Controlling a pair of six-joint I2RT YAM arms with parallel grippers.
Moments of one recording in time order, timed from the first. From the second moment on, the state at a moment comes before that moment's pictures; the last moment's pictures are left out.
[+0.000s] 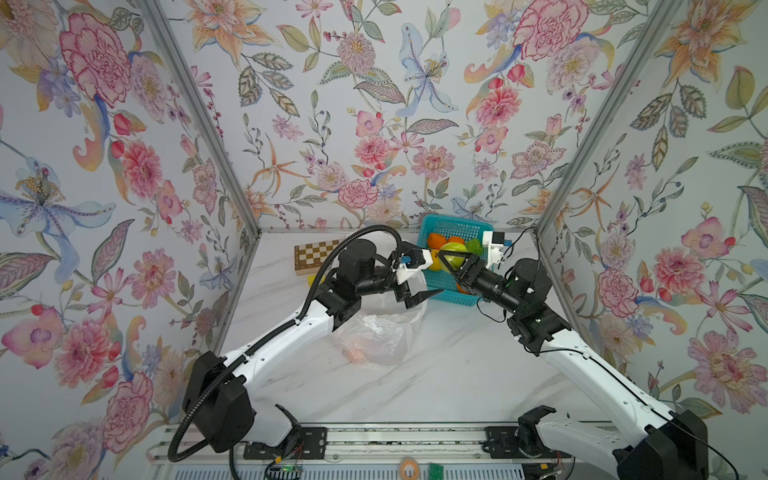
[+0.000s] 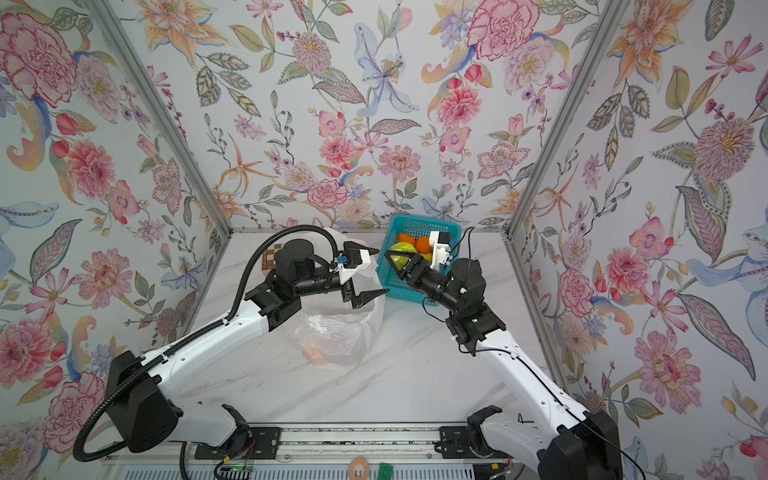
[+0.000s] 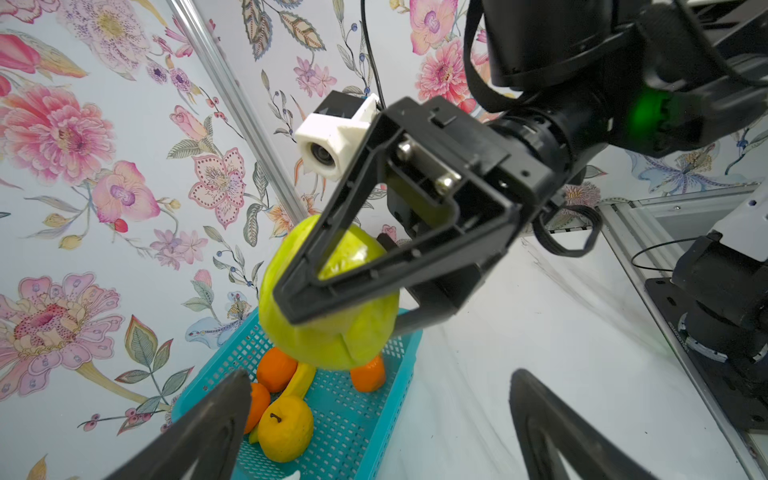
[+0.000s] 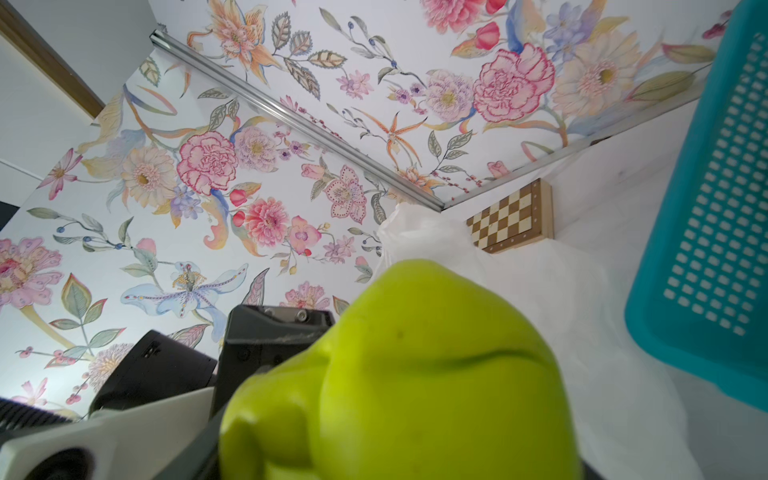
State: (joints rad) left arm -0.70 1.40 1.18 0.10 0.57 0.39; right arm 0.41 1.11 0.89 0.21 -0.43 1.01
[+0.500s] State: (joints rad) left arm -0.79 1.08 1.08 -0.04 0.24 -0.02; right arm 0.26 1.52 1.24 -0.20 -0.35 0.59
